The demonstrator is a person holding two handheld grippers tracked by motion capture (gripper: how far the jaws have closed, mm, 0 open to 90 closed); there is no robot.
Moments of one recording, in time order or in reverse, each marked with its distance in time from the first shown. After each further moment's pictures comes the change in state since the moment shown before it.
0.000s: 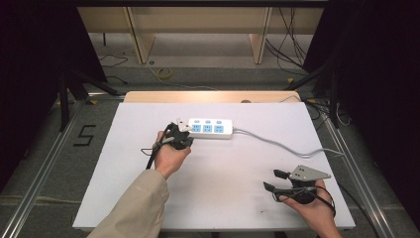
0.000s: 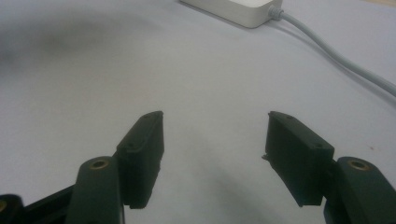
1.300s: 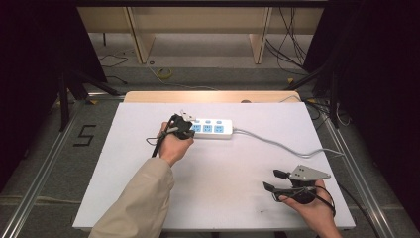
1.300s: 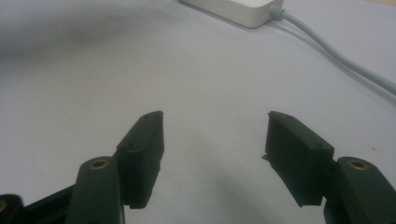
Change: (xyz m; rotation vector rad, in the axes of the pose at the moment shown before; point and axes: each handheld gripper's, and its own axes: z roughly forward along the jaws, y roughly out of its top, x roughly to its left) left arm 0.014 0.020 0.026 0.035 0.018 -0.003; right arm 0.000 0.000 0.001 -0.003 0.004 0.002
